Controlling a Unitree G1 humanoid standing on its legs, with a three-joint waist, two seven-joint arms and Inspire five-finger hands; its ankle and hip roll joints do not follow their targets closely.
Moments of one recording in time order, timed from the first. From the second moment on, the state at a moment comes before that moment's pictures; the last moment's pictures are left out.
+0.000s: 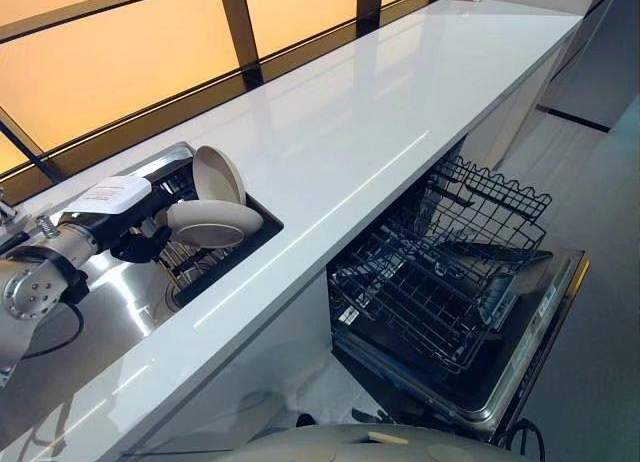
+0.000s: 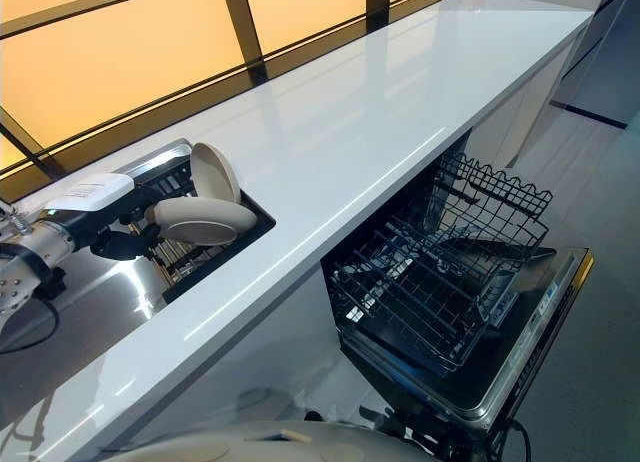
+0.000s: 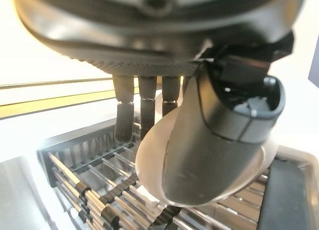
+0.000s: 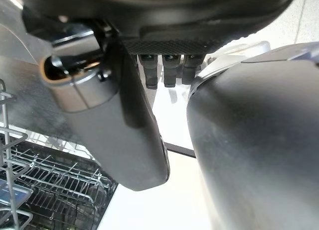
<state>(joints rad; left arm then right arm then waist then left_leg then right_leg) 0.11 1.06 0.19 -0.01 0.38 -0.24 -0.27 0.05 -0.27 0.00 1.28 0.56 0.15 0.25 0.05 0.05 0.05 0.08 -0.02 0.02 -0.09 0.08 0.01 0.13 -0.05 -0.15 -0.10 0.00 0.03</state>
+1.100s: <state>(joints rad) 0.16 1.05 0.40 -0.02 0.51 -0.44 0.31 0.17 -0.27 -0.31 1.30 0.67 0.07 -0.34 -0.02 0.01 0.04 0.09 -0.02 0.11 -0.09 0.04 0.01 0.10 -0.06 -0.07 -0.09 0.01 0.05</state>
